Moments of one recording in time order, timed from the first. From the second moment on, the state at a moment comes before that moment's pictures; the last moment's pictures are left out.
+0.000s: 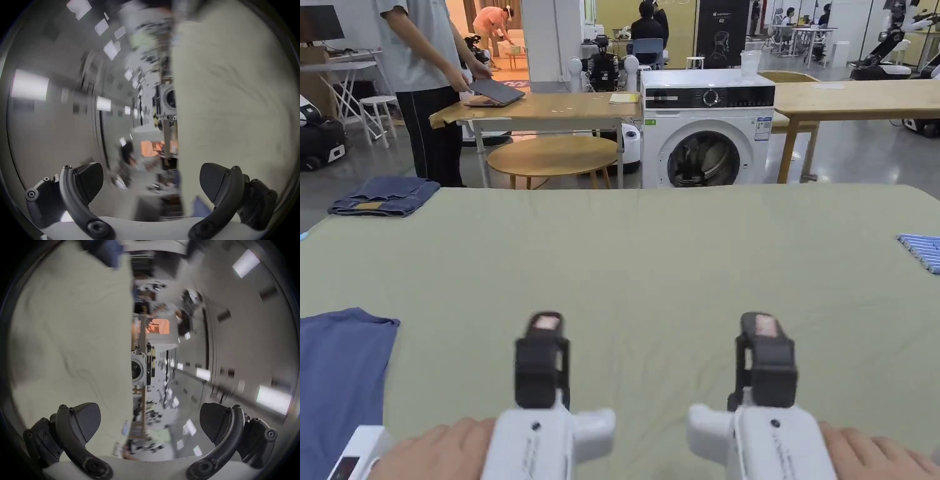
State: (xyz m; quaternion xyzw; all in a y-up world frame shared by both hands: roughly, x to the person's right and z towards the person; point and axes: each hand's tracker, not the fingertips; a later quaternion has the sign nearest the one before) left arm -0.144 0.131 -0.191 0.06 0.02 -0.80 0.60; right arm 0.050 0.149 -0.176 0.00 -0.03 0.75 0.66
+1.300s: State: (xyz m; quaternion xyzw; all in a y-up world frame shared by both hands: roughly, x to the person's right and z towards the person) left arm -0.200 0.226 -0.189 -0.06 0.00 0.04 1.00; right arm 0.141 0.225 -0.183 -0.09 0.01 -0.05 0.99
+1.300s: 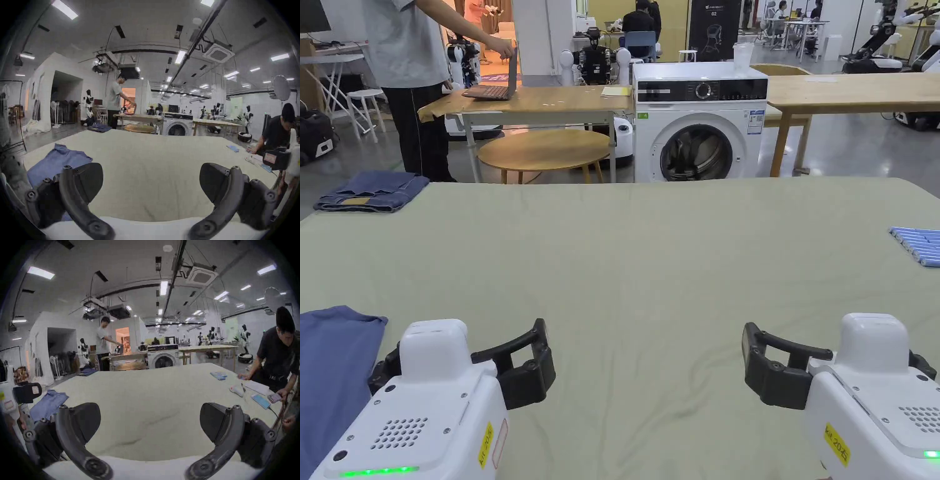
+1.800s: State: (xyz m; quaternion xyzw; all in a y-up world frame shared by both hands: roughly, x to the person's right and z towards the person) left arm -0.190 0.228 -0.185 -0.04 0.00 0.01 1.00; right arm 0.136 0.224 -0.175 -0.08 0.02 -0.02 1.00
